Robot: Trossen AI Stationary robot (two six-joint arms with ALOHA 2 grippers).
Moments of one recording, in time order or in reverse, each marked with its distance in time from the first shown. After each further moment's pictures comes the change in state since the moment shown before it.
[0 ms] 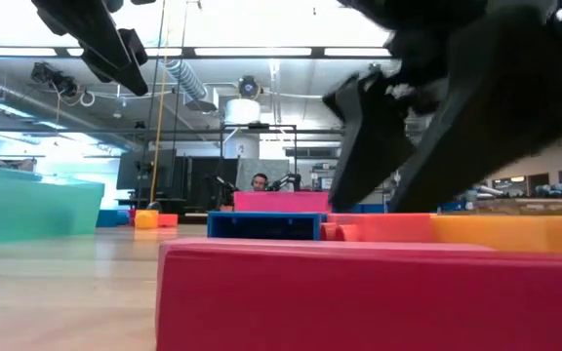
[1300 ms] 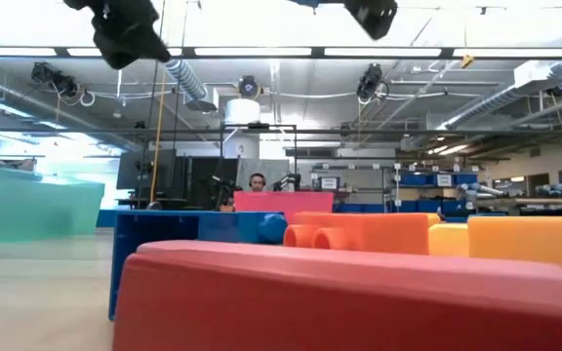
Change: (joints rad) left arm 0.002 -0.029 0.000 0.156 -0.010 -0.047; right arm -0.087 -0.336 0.010 -0.006 0.168 0.356
